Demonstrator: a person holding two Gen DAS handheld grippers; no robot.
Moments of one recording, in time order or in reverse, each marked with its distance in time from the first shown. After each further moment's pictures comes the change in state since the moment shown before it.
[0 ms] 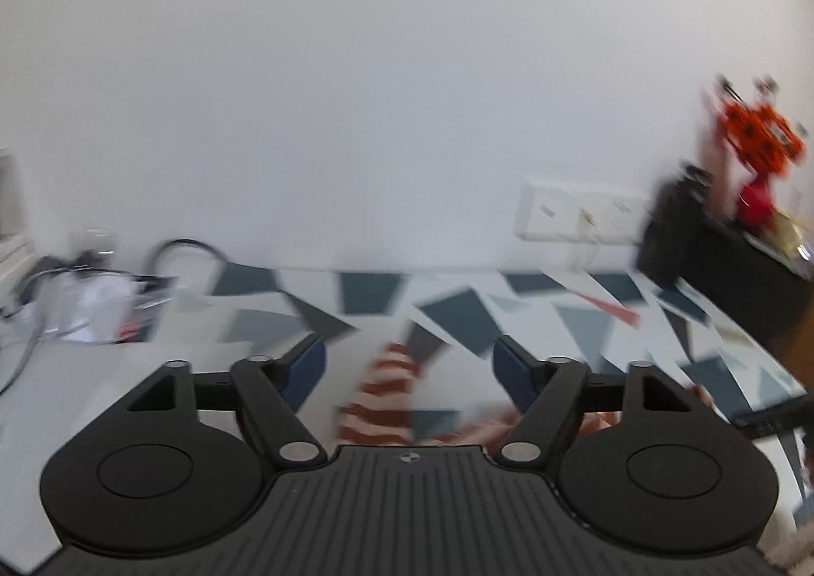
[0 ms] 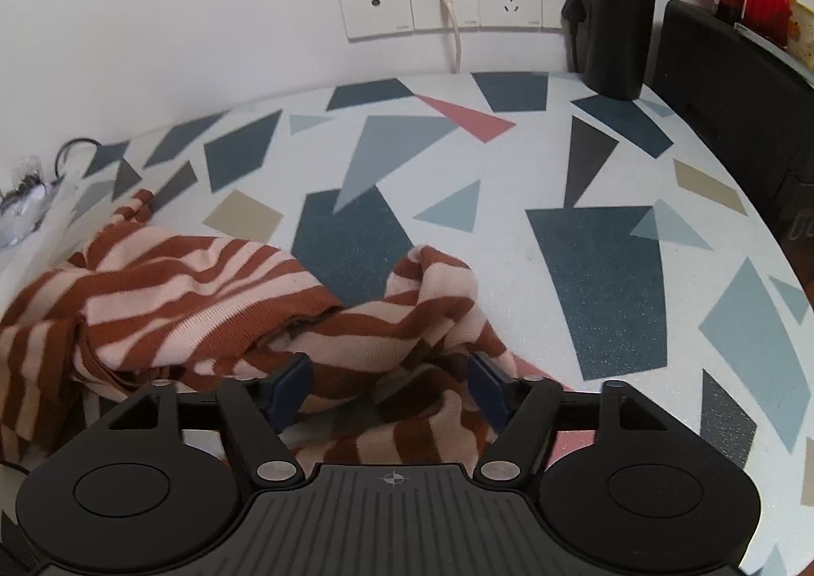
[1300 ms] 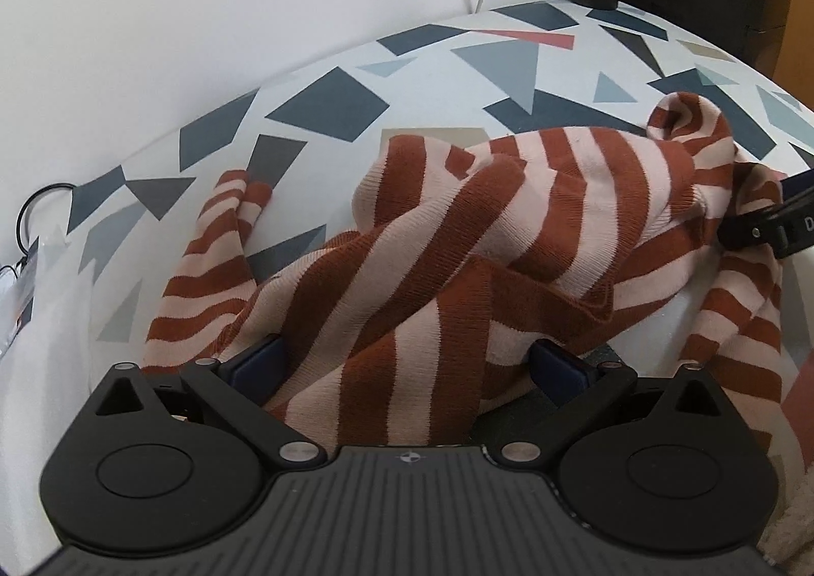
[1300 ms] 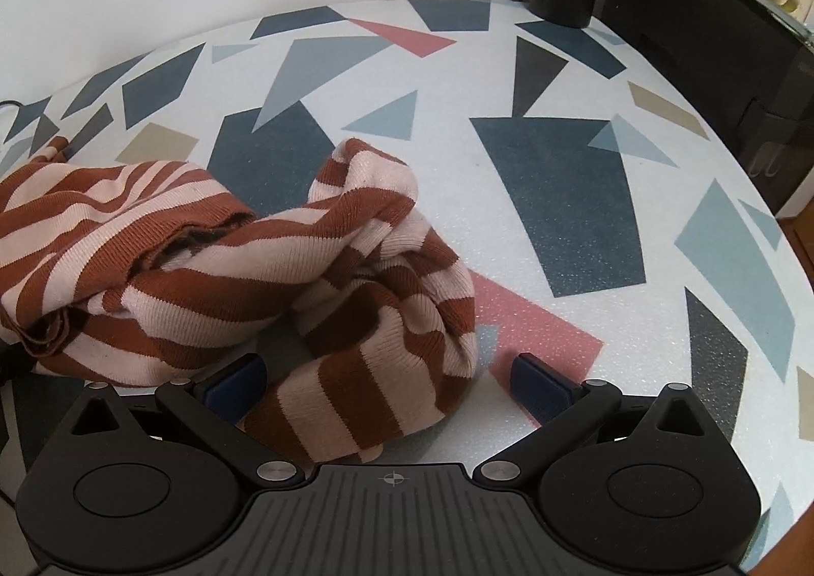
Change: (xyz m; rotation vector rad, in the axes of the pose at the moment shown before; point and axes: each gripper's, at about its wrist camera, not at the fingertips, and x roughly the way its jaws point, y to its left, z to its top) left arm 0.114 -0.076 -0.068 0.318 0.395 -0.012; right arm 0.037 -0.008 -0.025 0.048 0.107 -0.151
